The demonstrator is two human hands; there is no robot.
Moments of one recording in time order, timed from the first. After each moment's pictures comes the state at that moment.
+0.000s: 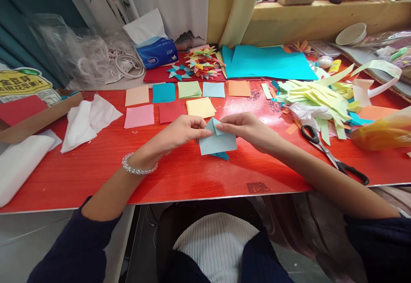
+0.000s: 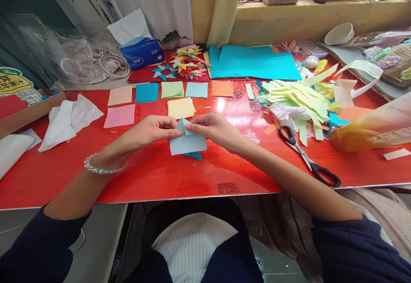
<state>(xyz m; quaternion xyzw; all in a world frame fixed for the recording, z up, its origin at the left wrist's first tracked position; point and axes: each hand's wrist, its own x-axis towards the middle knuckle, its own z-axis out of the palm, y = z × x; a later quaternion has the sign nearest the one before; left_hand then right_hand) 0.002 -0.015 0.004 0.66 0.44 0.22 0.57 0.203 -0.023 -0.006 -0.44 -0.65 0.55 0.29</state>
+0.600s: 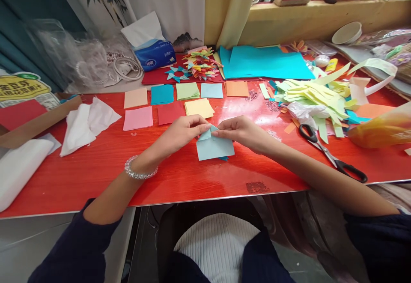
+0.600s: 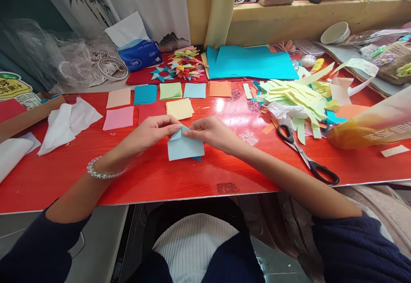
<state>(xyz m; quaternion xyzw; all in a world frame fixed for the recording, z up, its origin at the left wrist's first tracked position) 0.004 -0.015 -0.005 0.70 0.43 0.26 0.51 0.203 -0.023 -0.014 -0.44 -0.68 0.53 0.27</state>
